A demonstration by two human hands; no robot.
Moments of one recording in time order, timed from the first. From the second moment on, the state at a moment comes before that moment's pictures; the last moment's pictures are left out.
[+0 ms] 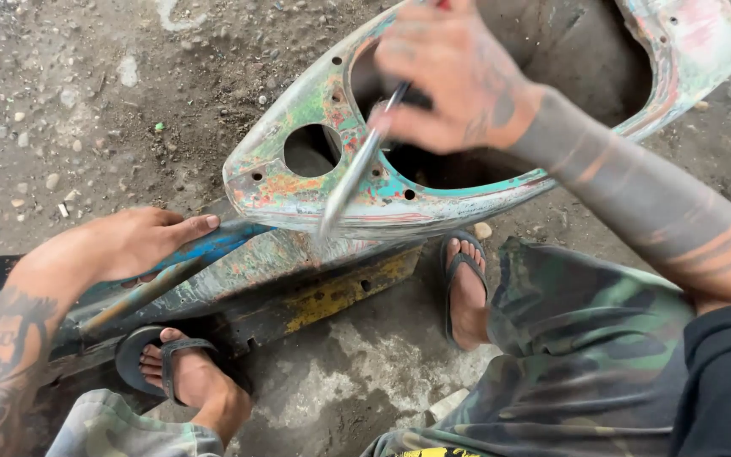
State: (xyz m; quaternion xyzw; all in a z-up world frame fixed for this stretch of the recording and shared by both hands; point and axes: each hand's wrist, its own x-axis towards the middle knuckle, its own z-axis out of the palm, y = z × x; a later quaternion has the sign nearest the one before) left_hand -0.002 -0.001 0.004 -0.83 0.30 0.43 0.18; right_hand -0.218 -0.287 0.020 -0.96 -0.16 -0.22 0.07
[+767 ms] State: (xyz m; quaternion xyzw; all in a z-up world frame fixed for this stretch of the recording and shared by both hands) left_hand -0.005 -0.003 0.008 -0.85 0.27 0.43 0.16; right_hand -0.197 -0.236 0.033 -0.93 -0.27 -0.24 0.01
